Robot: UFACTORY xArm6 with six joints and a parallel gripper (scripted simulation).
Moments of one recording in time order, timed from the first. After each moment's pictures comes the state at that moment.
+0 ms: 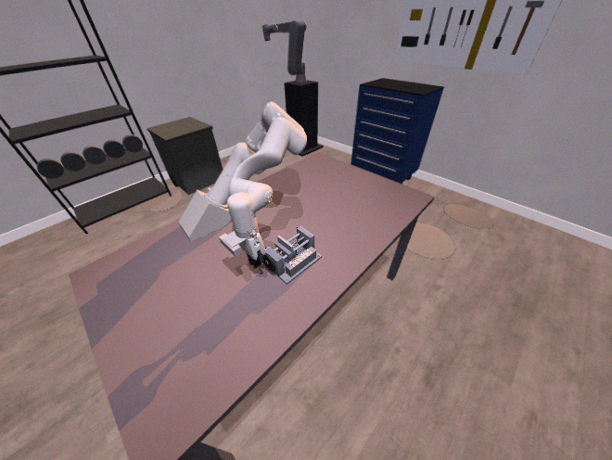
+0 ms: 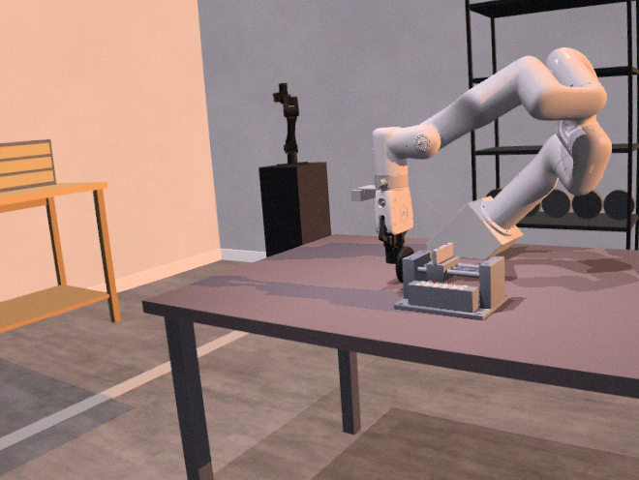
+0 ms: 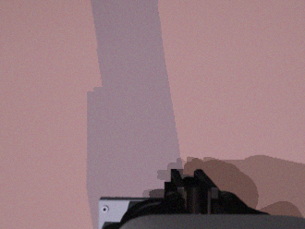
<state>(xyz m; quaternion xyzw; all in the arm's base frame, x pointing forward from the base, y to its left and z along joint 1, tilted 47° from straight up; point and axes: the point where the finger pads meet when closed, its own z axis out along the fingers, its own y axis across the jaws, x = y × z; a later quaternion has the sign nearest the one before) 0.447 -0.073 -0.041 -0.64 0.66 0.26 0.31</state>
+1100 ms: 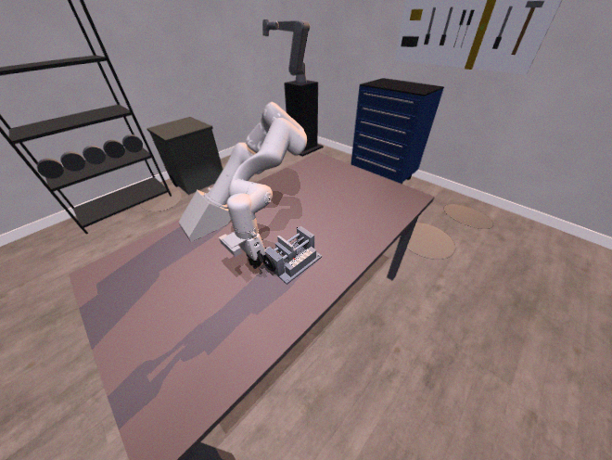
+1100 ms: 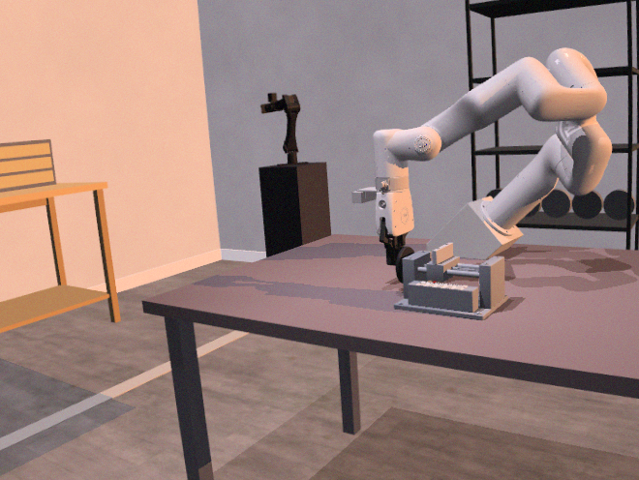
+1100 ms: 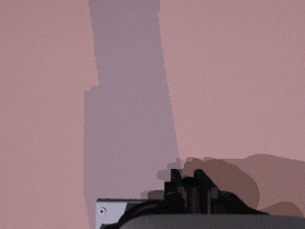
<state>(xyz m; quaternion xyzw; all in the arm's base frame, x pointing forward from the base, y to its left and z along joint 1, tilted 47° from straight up) 0.445 -0.069 -0.045 -0.64 0.66 0.26 0.31</state>
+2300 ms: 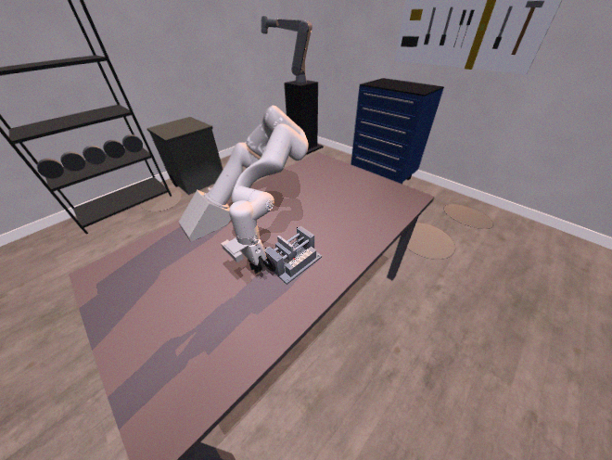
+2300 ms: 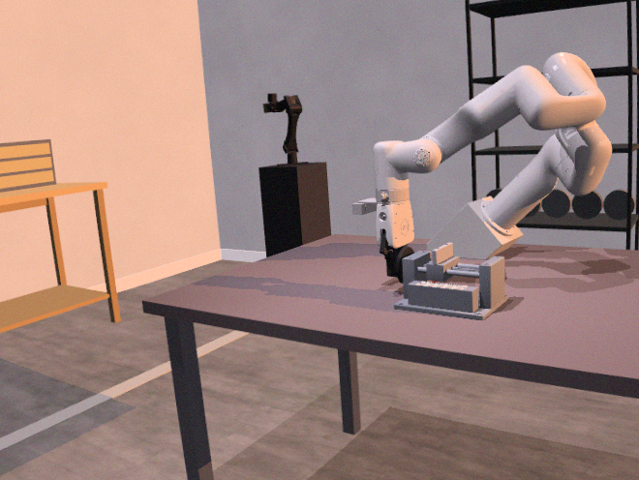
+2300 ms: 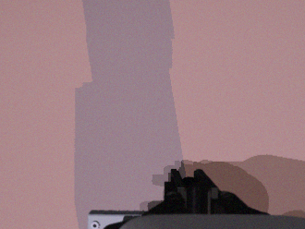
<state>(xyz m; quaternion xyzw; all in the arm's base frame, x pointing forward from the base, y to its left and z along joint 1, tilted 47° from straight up) 0.448 -0.050 -0.063 -0.64 0.66 0.26 0.31</state>
